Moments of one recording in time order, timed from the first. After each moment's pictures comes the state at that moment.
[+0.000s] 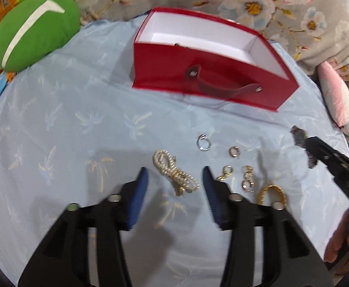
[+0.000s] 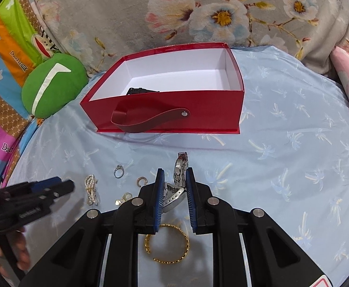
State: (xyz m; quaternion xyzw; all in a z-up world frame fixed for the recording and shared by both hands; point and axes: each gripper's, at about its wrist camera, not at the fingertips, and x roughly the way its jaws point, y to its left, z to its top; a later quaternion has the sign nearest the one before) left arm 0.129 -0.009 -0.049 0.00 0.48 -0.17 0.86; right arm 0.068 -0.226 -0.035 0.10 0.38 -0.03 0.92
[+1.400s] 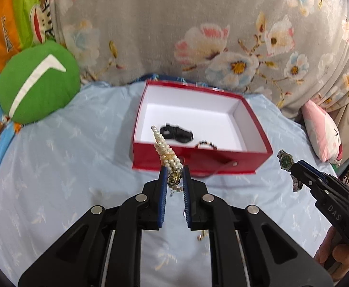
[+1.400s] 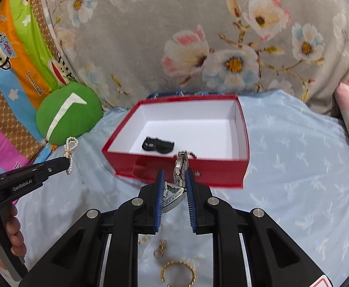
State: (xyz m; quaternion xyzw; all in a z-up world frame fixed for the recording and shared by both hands) left arm 0.149 -0.010 0.072 -0.02 0.35 -0.19 0.92; right arm 0.077 -0.224 0.049 0.09 0.28 -0.01 0.96
